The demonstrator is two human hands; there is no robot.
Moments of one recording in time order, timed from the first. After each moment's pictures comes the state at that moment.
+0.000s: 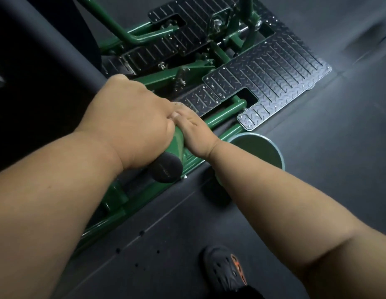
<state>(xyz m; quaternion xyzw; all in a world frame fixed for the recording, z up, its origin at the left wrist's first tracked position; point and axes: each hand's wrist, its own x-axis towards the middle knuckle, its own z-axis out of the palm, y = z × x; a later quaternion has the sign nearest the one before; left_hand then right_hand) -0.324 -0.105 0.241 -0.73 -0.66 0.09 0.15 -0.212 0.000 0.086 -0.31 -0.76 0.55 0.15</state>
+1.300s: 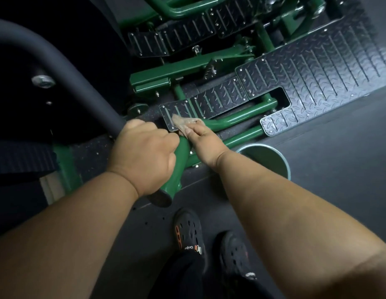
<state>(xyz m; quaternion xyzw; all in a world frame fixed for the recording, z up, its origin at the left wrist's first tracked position) -0.312 -0.092 0.247 -0.62 -0.78 0.06 -0.04 -0.217 0.035 0.066 -0.39 -0.64 0.66 -0.06</state>
